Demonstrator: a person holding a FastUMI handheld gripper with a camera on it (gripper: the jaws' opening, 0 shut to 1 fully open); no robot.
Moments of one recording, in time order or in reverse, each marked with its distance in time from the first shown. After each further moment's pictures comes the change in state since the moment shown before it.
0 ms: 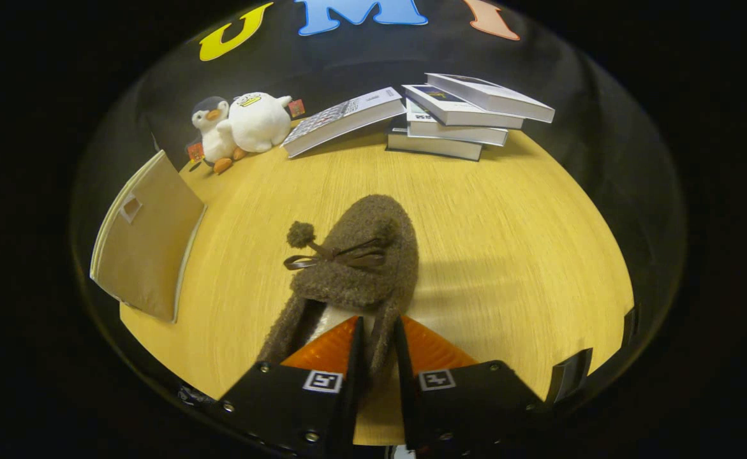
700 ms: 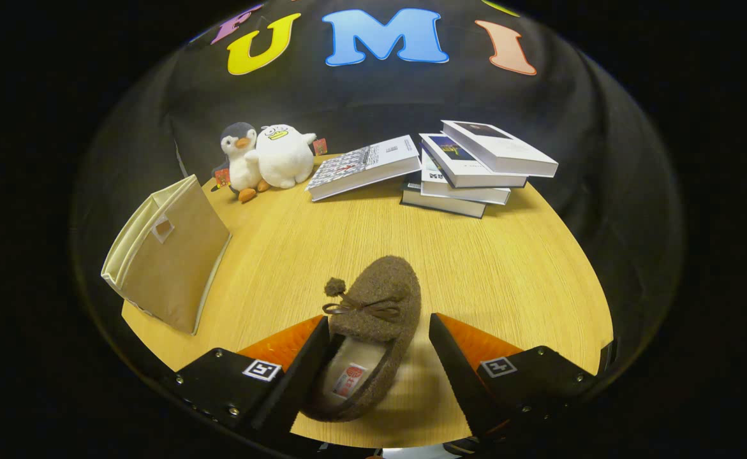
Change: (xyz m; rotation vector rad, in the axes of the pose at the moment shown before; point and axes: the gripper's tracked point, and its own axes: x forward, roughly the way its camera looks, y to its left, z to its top) arm -0.034 0.016 0.037 -0.067 -0.137 0.097
